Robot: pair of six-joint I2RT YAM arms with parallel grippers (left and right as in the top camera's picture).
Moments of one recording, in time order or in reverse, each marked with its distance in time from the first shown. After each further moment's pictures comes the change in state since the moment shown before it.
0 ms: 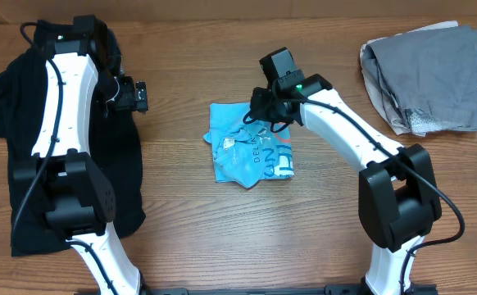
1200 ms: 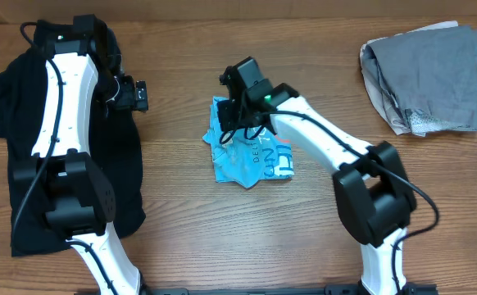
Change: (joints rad) left arm 0.000 0.000 0.000 0.005 0.005 0.000; right arm 0.131 0.100 0.057 0.103 -0.095 -0.224
